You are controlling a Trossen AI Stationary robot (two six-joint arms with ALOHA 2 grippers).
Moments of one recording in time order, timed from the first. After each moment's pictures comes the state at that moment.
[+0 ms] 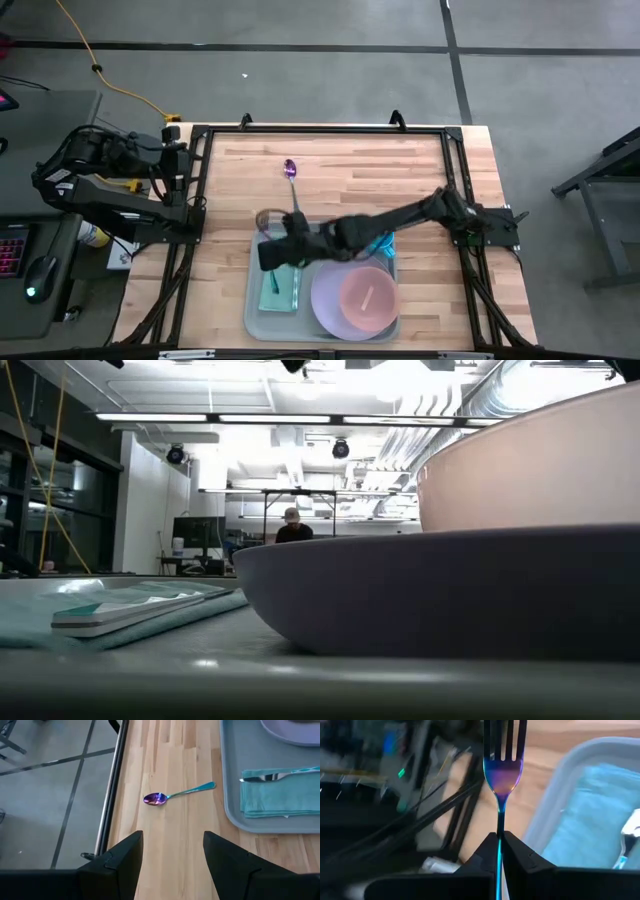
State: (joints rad) left arm 0.03 0.71 1.35 -1.41 -0.32 0.22; right arm 0.30 2.19 2.18 -0.62 0.28 1.43
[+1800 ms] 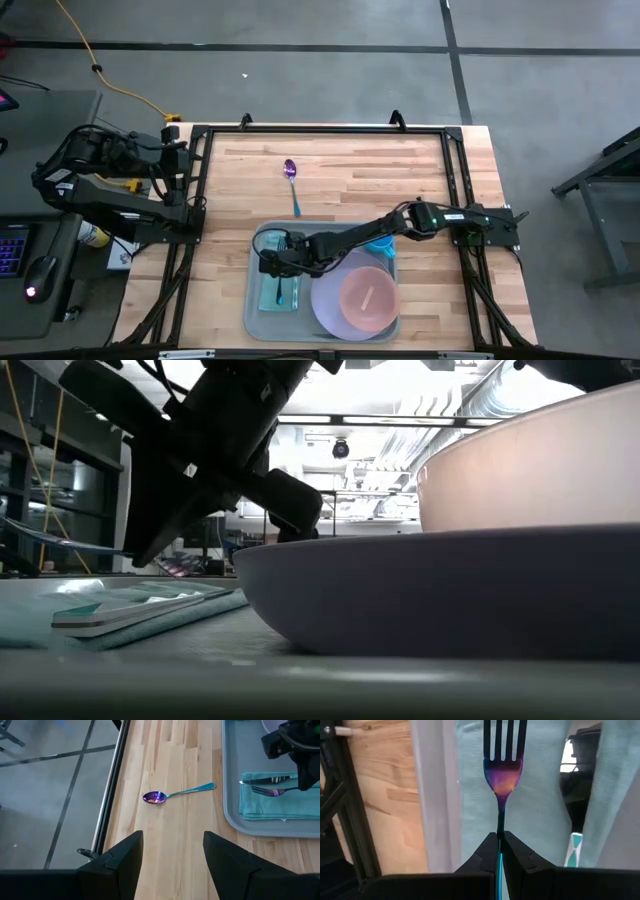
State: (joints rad) left arm 0.03 0.71 1.35 -1.42 -0.32 0.18; right arm 0.27 2.48 2.18 -0.67 0.12 1.83
